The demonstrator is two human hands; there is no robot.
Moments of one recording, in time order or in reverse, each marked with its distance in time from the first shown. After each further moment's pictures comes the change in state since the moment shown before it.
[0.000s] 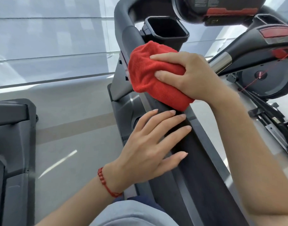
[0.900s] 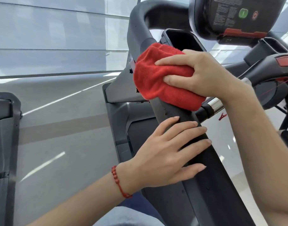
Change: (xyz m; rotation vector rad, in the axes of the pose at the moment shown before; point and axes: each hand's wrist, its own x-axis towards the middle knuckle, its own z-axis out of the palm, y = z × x) left_hand 0.017 -0.049 -0.001 -0.118 -0.003 0.070; right_hand 0.071 -0.013 0.002 -0.158 -0.149 -0.108
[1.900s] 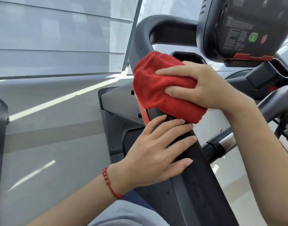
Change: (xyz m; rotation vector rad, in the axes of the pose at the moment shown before) left_hand 0.031 -0.085 -0.006 0.013 0.068 -0.066; right_hand 0.068 0.026 -0.005 0.094 -0.045 -0.016
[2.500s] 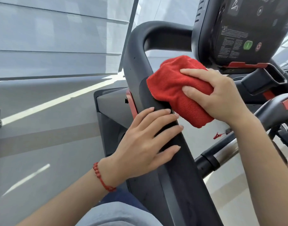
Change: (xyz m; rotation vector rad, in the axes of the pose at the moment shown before) left_hand 0.026 -0.030 -0.004 -0.014 0.016 -0.068; right_hand -0.014 0.032 -0.015 -0.080 0.273 0.197
